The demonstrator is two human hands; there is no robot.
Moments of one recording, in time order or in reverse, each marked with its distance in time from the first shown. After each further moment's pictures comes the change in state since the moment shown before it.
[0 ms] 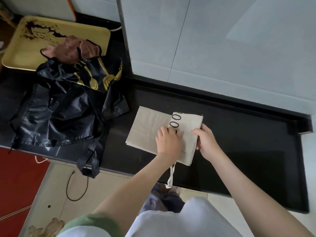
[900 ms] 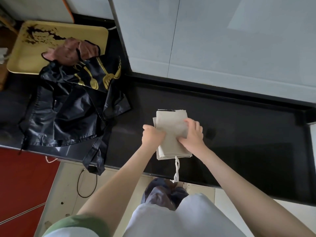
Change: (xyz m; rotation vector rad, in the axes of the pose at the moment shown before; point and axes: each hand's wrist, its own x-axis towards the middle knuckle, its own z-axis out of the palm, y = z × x) left_hand 0.024 -0.041 -0.032 -0.556 -0.252 -0.594; right_hand 0.019 0.042 0.022 -0.891 0.062 -0.351
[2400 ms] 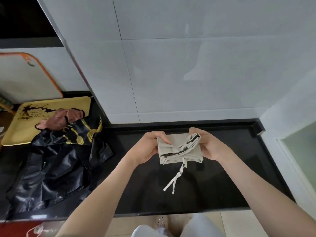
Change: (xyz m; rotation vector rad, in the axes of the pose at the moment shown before) left_hand -0.106 0.104 -0.028 -0.228 -0.711 0.736; right_hand -0.055 -0.001 -0.182 1.221 -0.360 -0.155
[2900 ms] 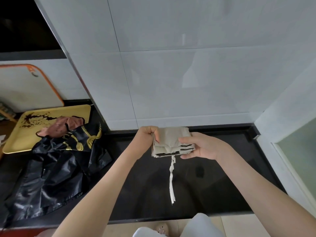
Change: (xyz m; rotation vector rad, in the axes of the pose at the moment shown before) left_hand 0.004 0.027 0.002 0.287 0.210 0.245; right_hand -0.009 -0.028 0.013 -0.187 0.005 0.221
